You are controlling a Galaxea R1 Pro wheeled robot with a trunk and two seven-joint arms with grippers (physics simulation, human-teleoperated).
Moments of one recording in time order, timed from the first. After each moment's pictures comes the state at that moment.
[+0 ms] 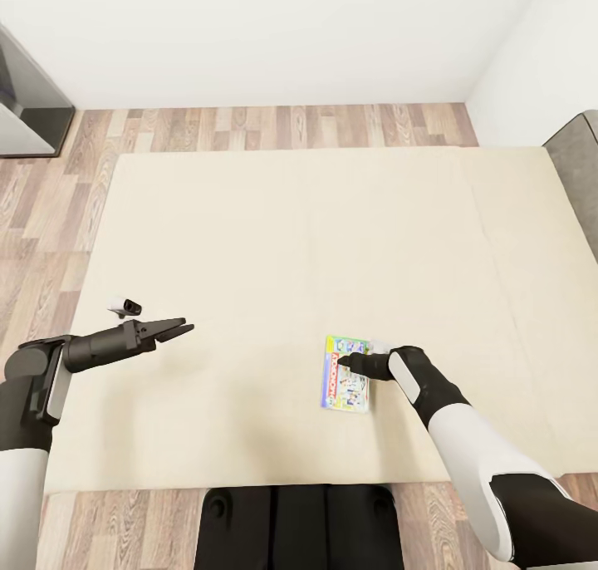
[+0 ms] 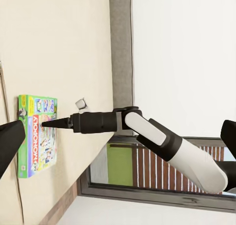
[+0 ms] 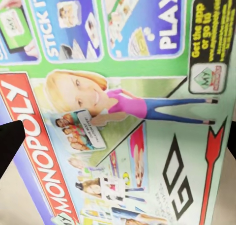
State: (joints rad) left arm -0.74 0.27 0.31 -1.17 0.10 1.03 -1.57; right arm -0.94 0.02 0.03 -0.54 -0.33 0.67 0.11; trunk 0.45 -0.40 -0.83
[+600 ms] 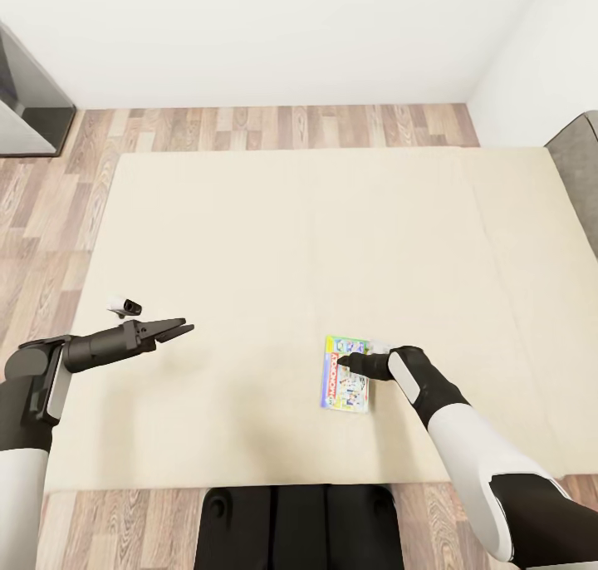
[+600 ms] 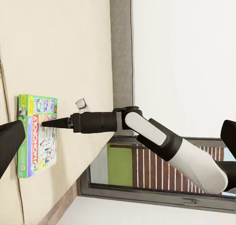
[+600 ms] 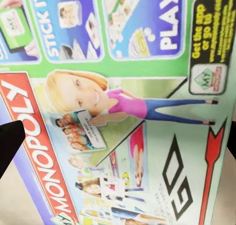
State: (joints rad) left arm -0.74 0.27 0.31 -1.17 0.10 1.04 -1.57; right arm -0.94 0.02 0.03 -0.54 -0.33 0.67 0.11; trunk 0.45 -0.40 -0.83
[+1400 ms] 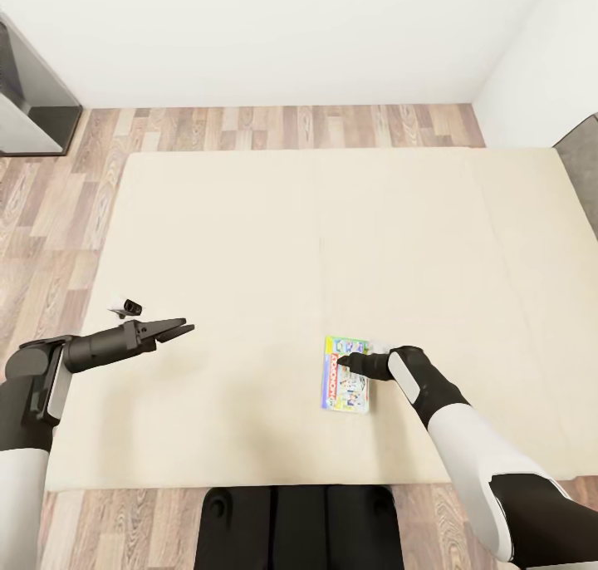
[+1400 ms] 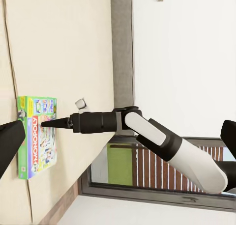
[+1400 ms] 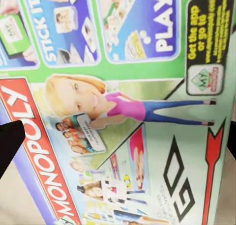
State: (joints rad) left arm -0.74 0.27 0.31 -1.17 0.10 1.04 -1.57; right arm -0.94 0.02 0.03 -0.54 -0.33 0.67 0.11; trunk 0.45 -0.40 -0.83
